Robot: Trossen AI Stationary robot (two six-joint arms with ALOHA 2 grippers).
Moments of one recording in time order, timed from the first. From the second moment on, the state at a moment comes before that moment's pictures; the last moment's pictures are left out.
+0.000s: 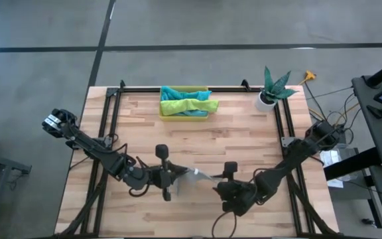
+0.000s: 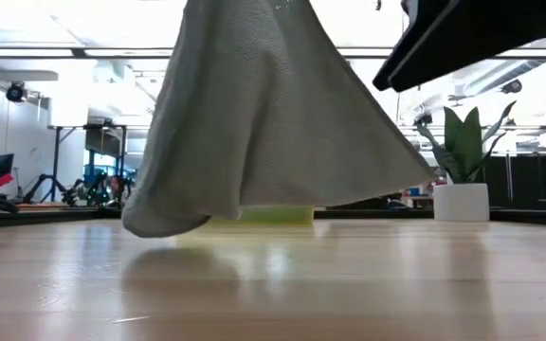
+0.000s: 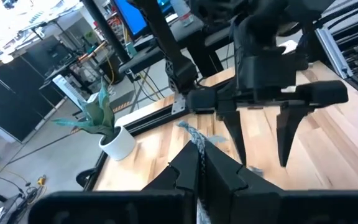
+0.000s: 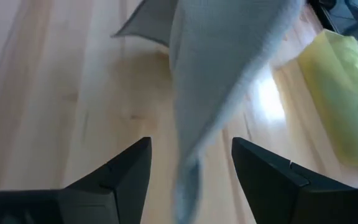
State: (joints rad) left arm -0.56 1.41 1.03 0.15 -0.74 0.30; right arm 0.67 1.72 1.11 -0.39 0.72 0.35
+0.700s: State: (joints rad) left arm -0.59 1.40 1.03 0.14 -0.79 0.30; right arm 0.60 1.77 1.06 -0.42 0.56 0.33
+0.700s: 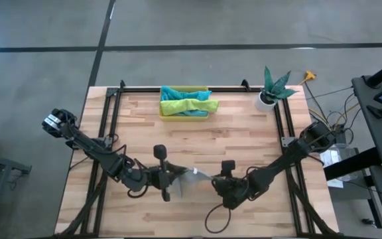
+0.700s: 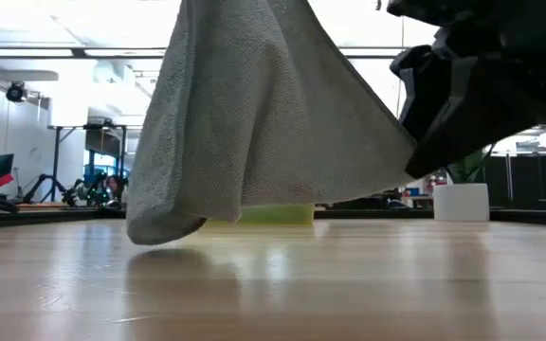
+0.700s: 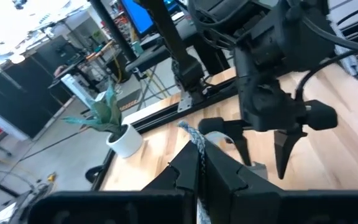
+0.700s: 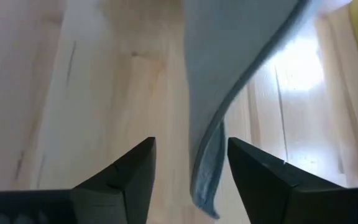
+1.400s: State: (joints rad) left arm -0.61 1.38 1.02 0.12 -0.82 0.30; right arm 0.60 1.79 1.05 -0.44 0.55 0.22
